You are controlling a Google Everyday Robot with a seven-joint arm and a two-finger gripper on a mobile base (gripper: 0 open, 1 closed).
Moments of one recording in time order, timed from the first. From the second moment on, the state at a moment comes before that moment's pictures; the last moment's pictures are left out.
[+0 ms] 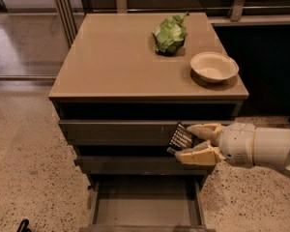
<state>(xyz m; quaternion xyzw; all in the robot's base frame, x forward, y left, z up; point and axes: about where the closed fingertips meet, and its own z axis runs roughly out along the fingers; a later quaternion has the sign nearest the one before) 0.451 -0.123 0.786 -0.41 0.74 0.27 0.46</state>
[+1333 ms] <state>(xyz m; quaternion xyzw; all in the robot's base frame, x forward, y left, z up) 0.464 -0.160 0.573 -0.25 0.80 0.25 0.47</state>
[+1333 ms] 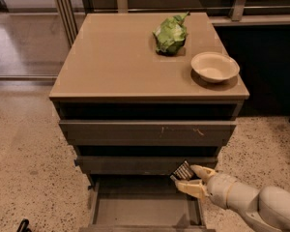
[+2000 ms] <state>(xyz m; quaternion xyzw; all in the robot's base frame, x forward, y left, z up) 0.463 -0.162 0.514 -0.23 0.83 0.27 0.43</state>
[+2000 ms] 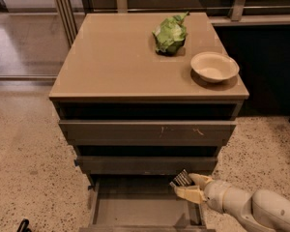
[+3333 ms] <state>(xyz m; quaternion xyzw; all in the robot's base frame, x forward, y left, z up) 0.471 -0.169 0.292 -0.11 0.90 0.24 0.34</state>
